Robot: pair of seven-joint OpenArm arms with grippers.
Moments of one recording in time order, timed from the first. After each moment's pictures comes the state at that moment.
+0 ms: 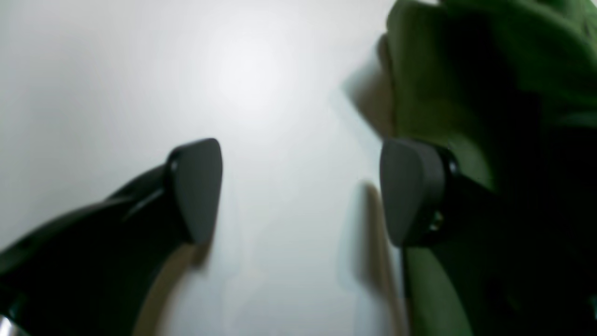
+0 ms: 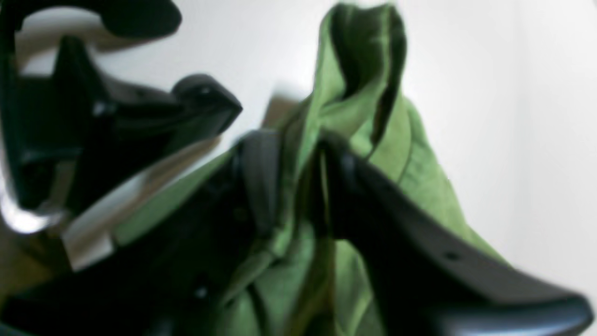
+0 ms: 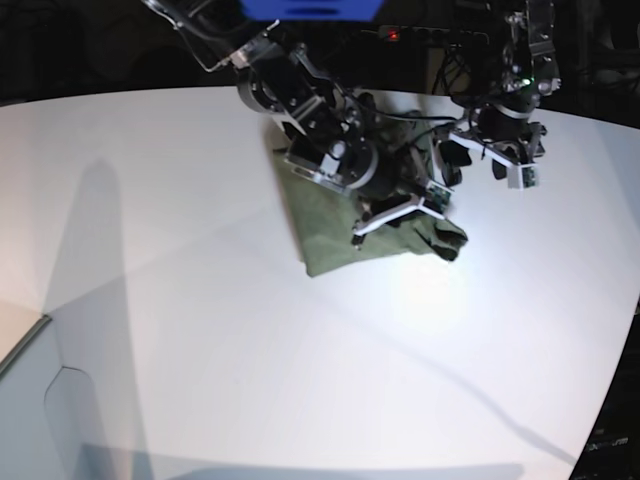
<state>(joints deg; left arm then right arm) 19.2 -5.3 -13.1 81.1 -18.4 -14.3 14.0 1.2 -8.3 -33.1 75.6 -26.0 27.2 -21.4</state>
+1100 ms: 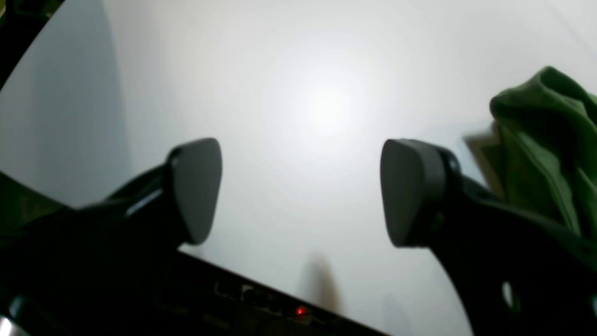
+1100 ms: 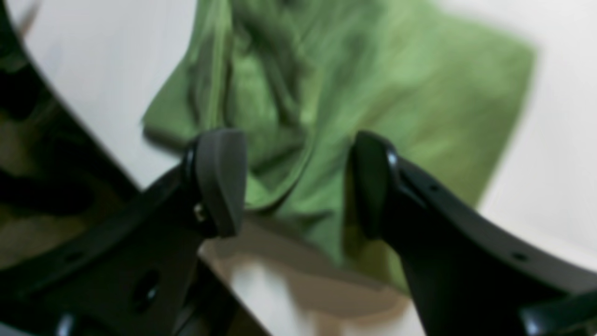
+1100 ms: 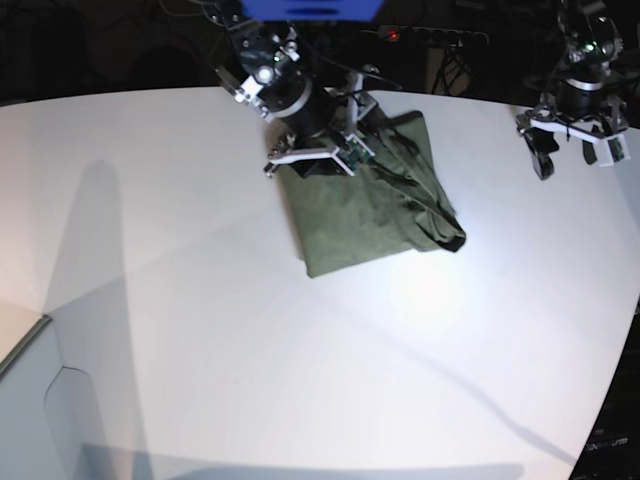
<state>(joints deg) 27.6 -4.8 -30.9 94.2 -18.6 -14.9 14.1 -20.7 -8.5 -16.9 92.6 -26.0 27.0 -21.4</state>
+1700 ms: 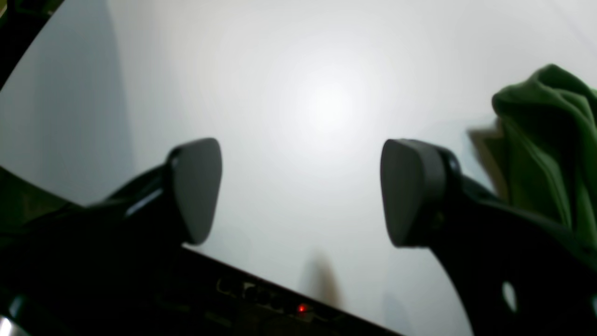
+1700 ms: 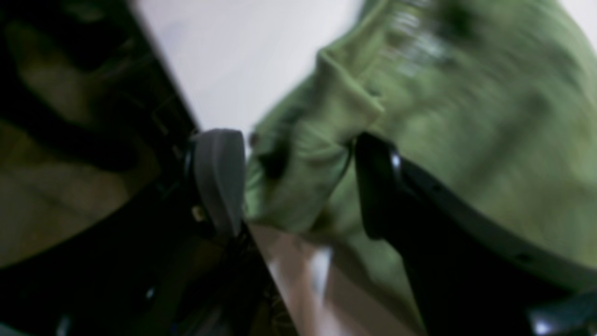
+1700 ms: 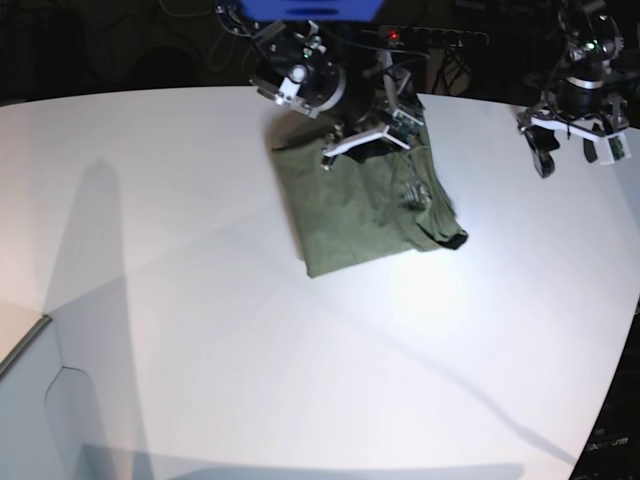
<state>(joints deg) 27.9 -4.8 -31.8 94.2 -18.6 -15.0 14.1 -16.1 -5.5 -32.7 85.8 -22.4 28.9 -21.4</state>
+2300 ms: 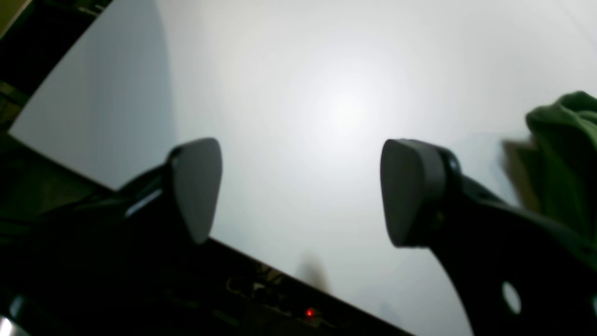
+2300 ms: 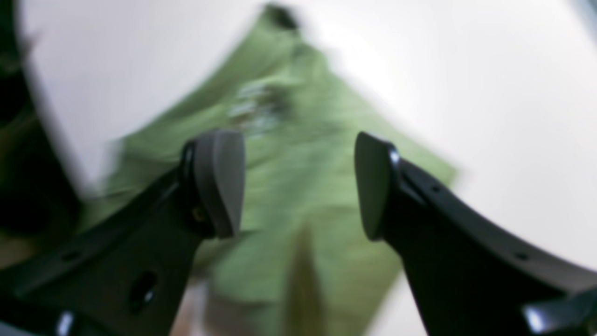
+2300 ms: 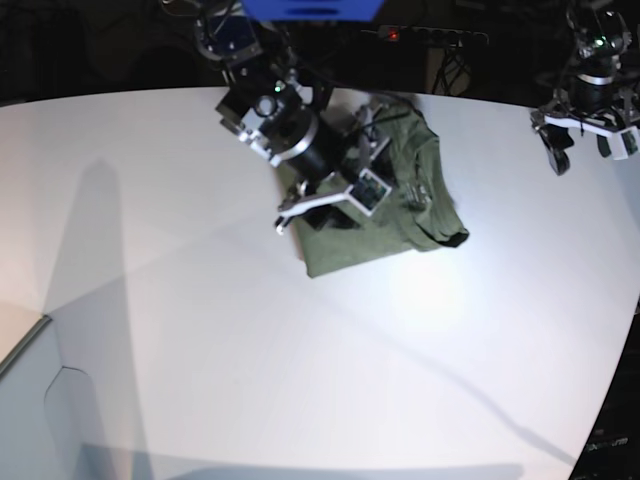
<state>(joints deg) 27.9 -4.5 -33.7 94.3 -18.6 -14.9 14.1 -13.4 -6.8 -20.8 96.9 -25.6 27.8 -21.2</state>
